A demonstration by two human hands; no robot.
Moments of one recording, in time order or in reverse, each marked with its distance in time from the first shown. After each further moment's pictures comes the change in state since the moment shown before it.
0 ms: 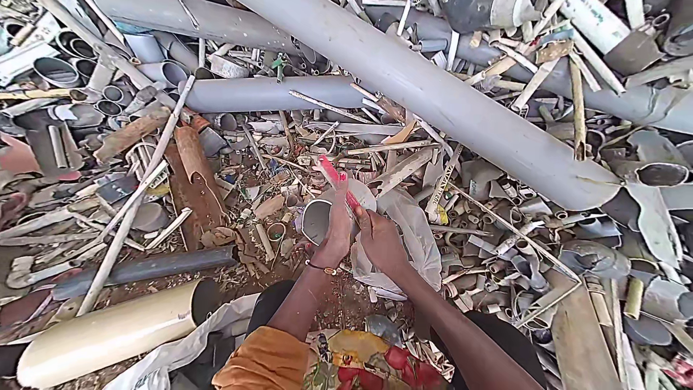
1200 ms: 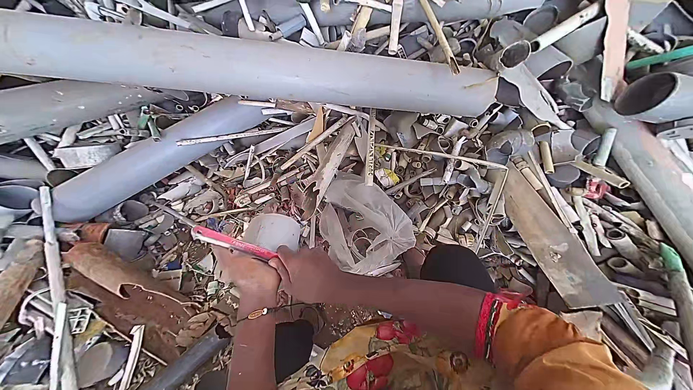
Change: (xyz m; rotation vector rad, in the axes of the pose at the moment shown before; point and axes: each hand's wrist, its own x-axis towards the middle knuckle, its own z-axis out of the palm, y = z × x) left_hand 0.020 -0.014 -0.022 -0.024 0.123 0.243; right_hand -0.012 0.000 0.023 0.019 -0.209 -0.075
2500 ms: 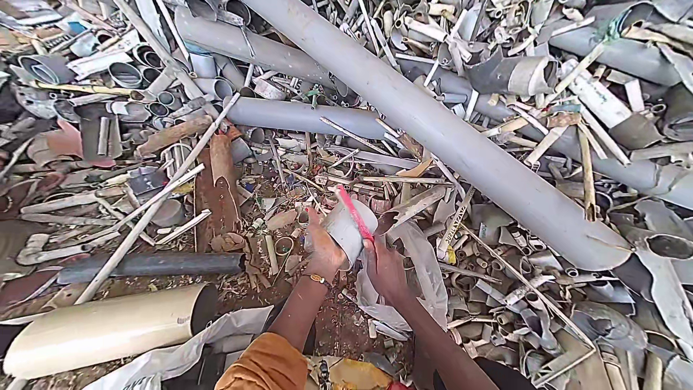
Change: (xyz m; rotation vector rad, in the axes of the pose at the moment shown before) left_hand 0.019 0.035 -0.031 -0.629 0.183 -0.382; right_hand 0.030 0.022 0.021 -0.299 0.459 -0.304
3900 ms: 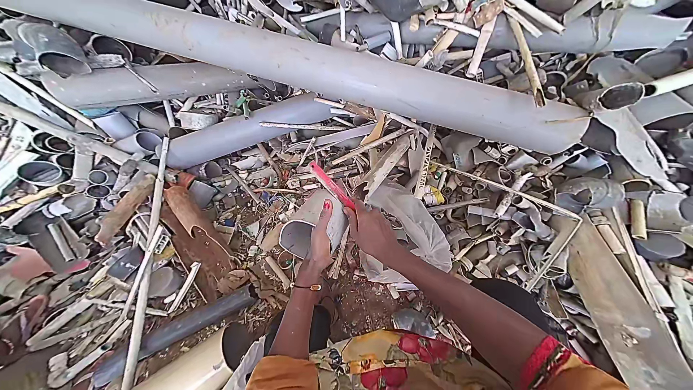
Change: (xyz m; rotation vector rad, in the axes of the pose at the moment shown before) left_hand -0.019 -0.041 0.000 0.918 -0.475 0.148; right_hand 0.023 -0.004 -0.061 0.063 -0.413 0.466
